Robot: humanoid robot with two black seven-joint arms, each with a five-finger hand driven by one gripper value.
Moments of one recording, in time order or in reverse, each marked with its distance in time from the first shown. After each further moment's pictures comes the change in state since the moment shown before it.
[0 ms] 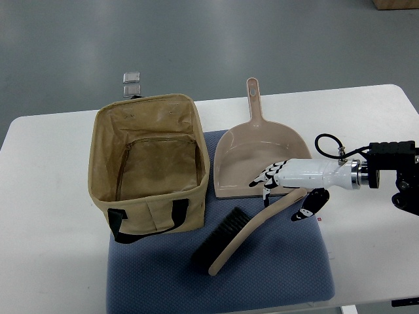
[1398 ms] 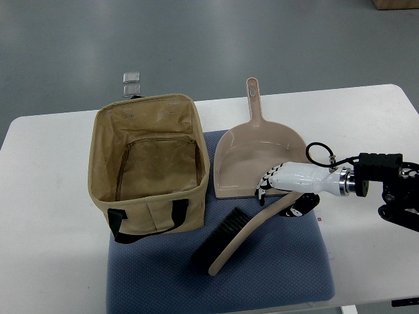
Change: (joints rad) left arm 0.000 0.000 0.000 0.000 0.000 0.000 0.000; right arm -0.048 0.071 0.012 -0.050 -0.049 -0.055 -0.107
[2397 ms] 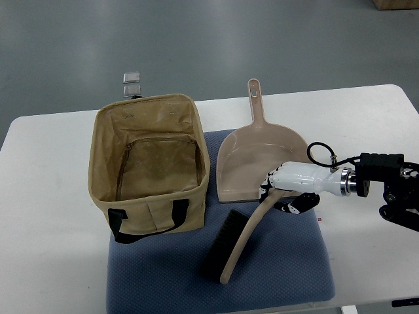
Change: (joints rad) left arm 0.000 0.000 0.000 0.000 0.000 0.000 0.000; right arm -0.004 -0.003 0.003 0.000 0.003 0.004 0.006
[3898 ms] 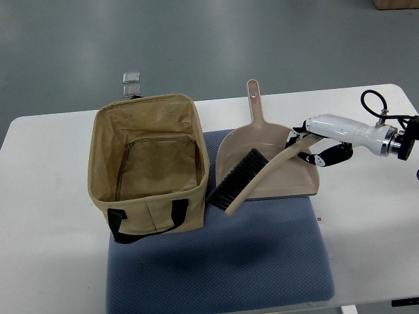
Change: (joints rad) left arm 0.000 0.000 0.000 0.000 0.000 0.000 0.000; right arm 0.013 -0.169 0.161 -0.003 0.280 -0.006 0.060
